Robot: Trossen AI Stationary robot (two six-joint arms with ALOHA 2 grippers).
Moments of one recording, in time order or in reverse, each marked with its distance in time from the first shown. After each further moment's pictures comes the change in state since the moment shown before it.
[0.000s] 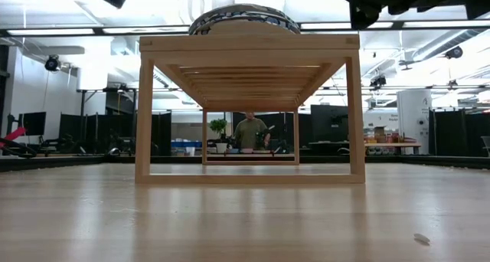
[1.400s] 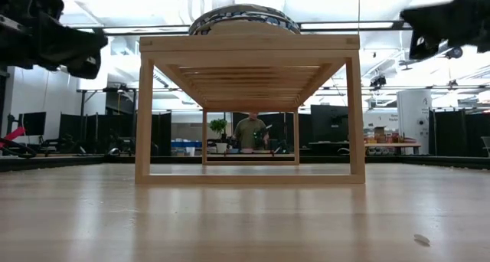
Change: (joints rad) left arm 0.011 -0.688 -0.707 0.267 0.002 0.057; right arm -0.040 -0.961 -0.411 -0.306 0.071 0.052
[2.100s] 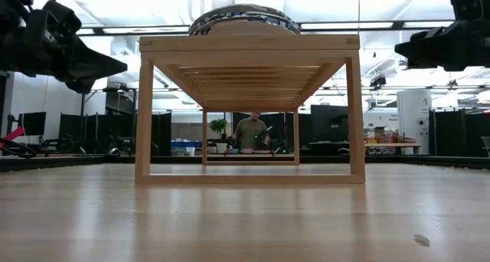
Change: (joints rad) left arm 0.003 0.121 -0.005 0.049 -0.331 -0.133; right arm 0.000 0.048 -0.029 -0.124 0.027 -0.213
